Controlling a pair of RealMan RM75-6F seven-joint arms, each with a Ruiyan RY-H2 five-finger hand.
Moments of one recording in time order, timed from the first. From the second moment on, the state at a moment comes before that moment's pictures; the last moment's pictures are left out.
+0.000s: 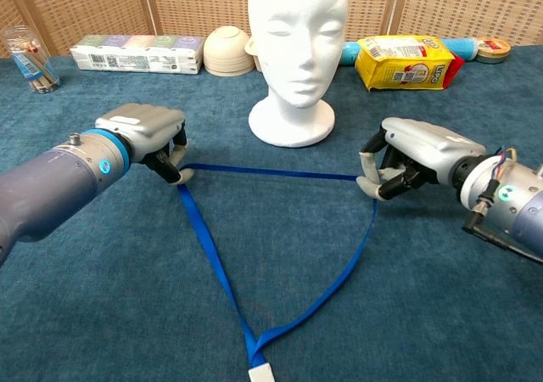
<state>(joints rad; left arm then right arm) -0.83 -1.85 -0.20 -1.33 0.70 1.13 0.86 0.59 -1.77 0.19 -1.35 -1.16 1.03 -0.24</state>
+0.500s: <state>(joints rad) -0.81 -1.79 -0.22 -1.39 0.75 1.15 0.82 0.58 -1.75 0.20 -1.39 -1.17 1.06 -0.23</state>
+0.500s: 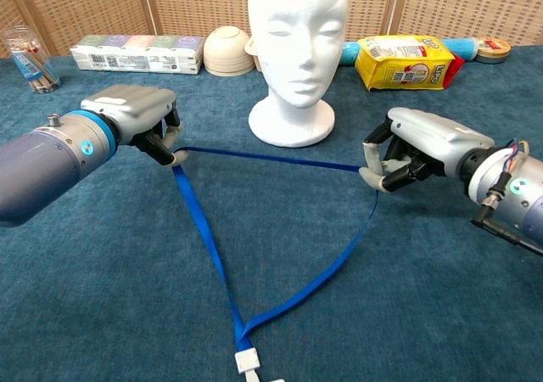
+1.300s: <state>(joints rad) -0.73 -1.62 -0.23 -1.68 0.93 1.34 0.75 0.53 -1.59 0.21 -1.69 -1.29 1.17 -0.17</state>
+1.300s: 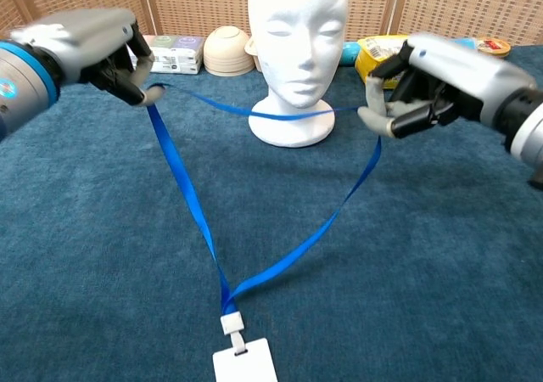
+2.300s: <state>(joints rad) -0.75 -1.28 -0.43 -2.09 0.89 1.42 0.80 0.59 -1.21 0.45 -2.10 -1.12 1.14 -0.10</state>
